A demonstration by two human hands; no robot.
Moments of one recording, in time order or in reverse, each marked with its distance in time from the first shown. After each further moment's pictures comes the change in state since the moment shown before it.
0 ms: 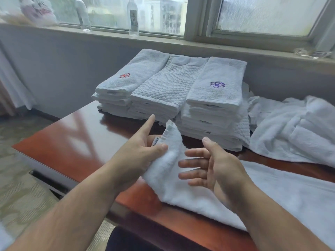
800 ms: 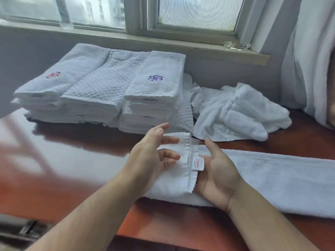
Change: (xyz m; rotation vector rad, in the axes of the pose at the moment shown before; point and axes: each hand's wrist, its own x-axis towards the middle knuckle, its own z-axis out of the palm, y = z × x) left_hand 0.024 -0.014 0.141 -0.312 -0.071 -0.096; right_hand -0.048 0.011 -0.093 0.582 -0.016 0.038
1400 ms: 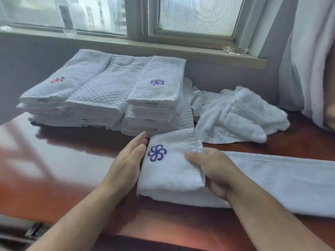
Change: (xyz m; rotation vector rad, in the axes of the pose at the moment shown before) left_hand 0.000 -0.010 -0.062 0.491 0.103 0.138; right_hand 0.008 -0.007 0.009 -0.584 0.320 -0.086
